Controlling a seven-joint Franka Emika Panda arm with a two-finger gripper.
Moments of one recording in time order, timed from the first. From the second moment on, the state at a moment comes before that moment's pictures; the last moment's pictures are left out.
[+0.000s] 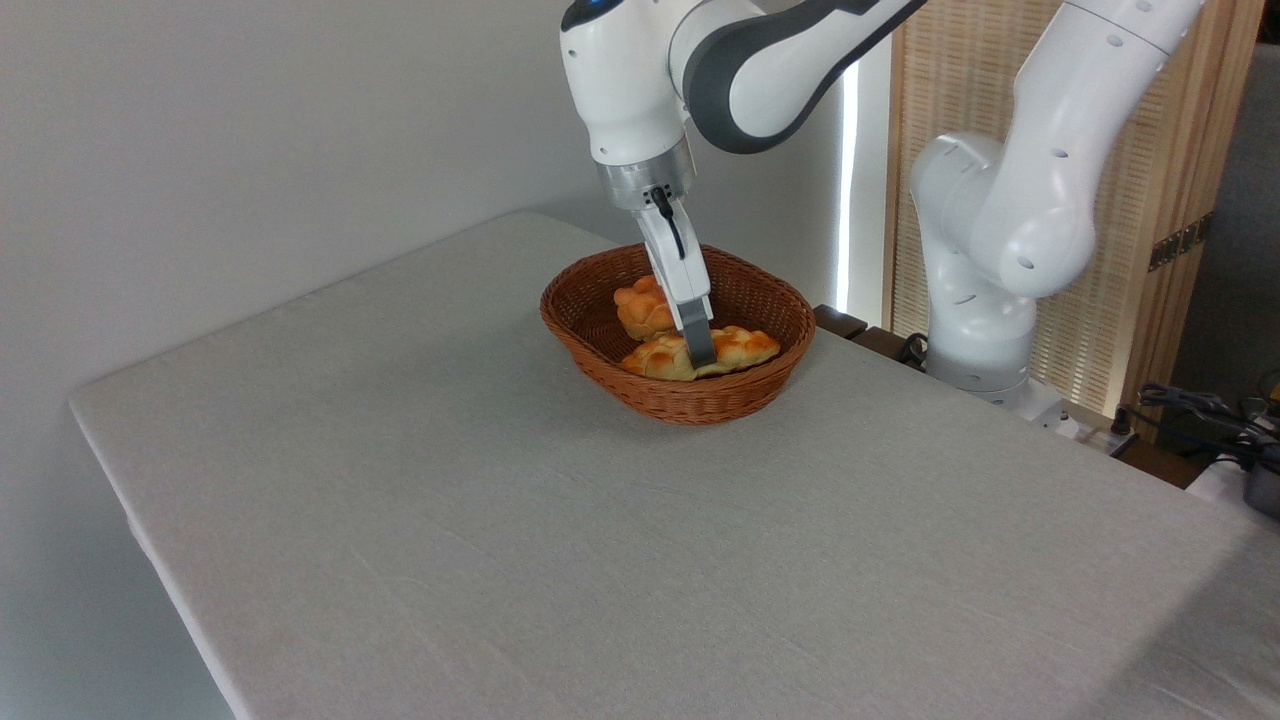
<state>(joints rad) -0.53 -0.56 0.06 -2.59 -0.05 1.88 0.82</state>
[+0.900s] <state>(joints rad) -0.52 -0.43 0.28 -2.15 -0.07 1.70 0.82</state>
